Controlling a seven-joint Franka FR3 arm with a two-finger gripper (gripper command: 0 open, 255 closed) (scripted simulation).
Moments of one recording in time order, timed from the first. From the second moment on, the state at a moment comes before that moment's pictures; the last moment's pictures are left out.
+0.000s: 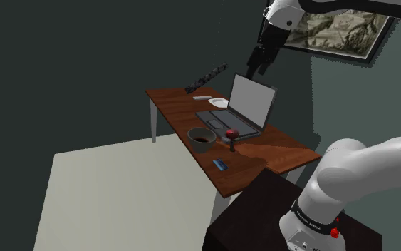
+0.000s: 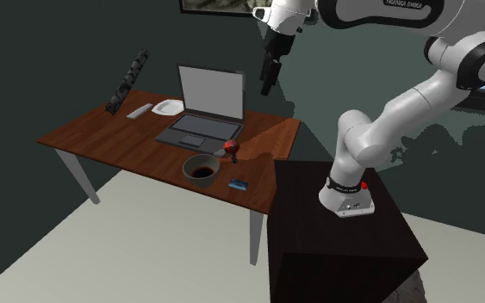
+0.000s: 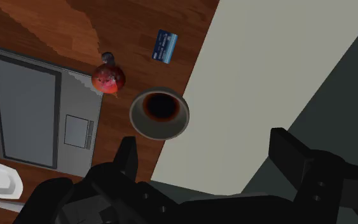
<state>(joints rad) -0.02 -0.82 0.04 -2.27 -0.04 1.69 -0.02</state>
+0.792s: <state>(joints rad) -0.01 -0.61 -0.21 -2.32 -0.02 1.84 -0.28</state>
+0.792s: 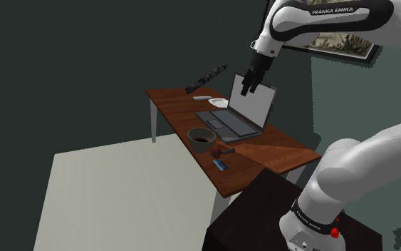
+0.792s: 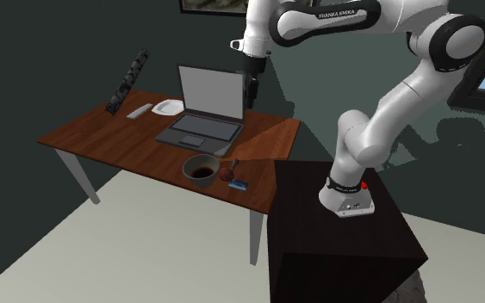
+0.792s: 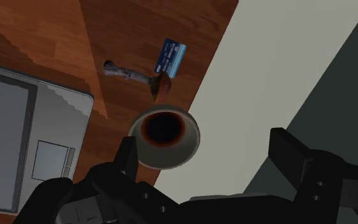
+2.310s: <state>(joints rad) -0.05 0.31 -0.50 -1.99 0.40 1.89 -1.00</state>
